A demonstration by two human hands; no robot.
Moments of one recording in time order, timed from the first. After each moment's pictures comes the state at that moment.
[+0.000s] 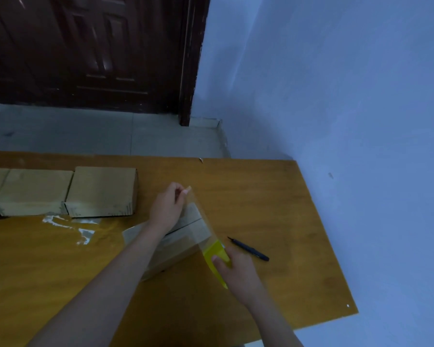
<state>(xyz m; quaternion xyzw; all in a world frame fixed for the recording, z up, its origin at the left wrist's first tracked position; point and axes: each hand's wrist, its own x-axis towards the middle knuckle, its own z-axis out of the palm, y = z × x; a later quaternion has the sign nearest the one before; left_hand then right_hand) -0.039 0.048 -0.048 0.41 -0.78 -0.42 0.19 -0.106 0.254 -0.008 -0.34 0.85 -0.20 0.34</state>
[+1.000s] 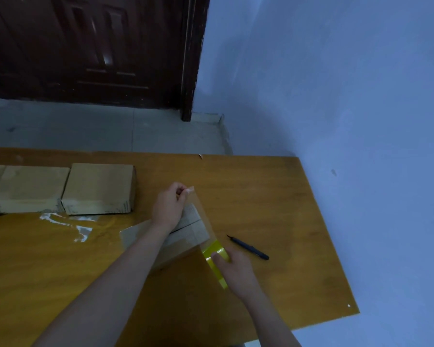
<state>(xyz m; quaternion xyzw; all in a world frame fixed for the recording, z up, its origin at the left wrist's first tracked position) -0.055 0.053 -0.060 0.46 -0.77 -0.40 0.20 -0.115 0.253 -0.024 -0.26 0.82 -0.29 0.42</state>
